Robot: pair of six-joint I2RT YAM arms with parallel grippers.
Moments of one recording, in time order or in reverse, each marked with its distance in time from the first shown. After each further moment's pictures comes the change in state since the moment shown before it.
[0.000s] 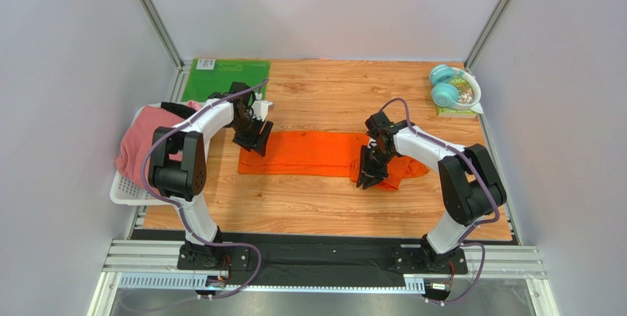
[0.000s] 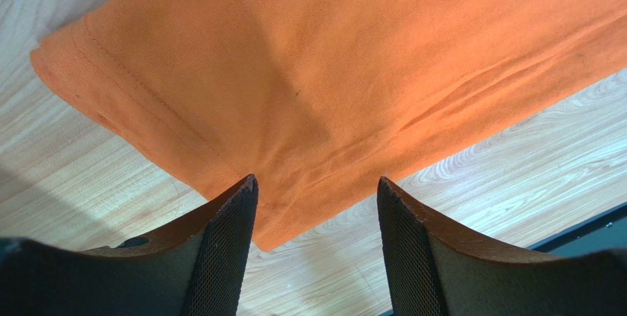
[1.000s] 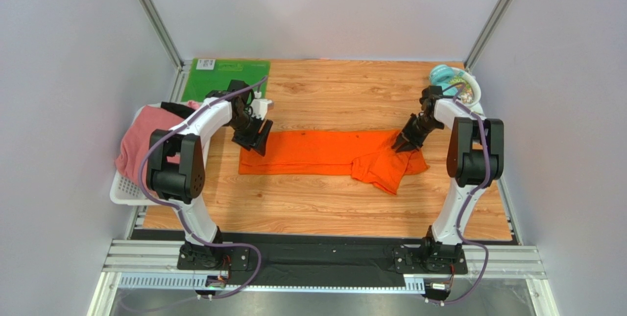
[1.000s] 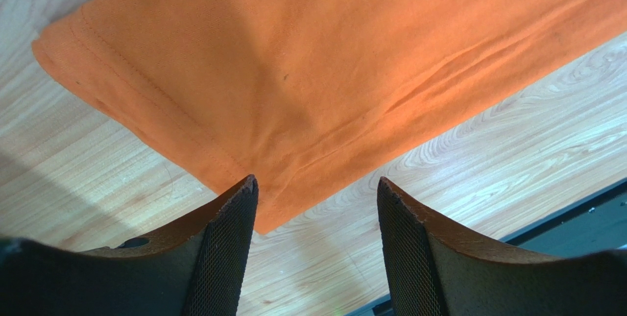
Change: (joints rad) left arm 0.000 -0.025 0.019 -0.045 0.016 0.001; right arm -0.468 0.292 0.301 -0.011 0.013 0.015
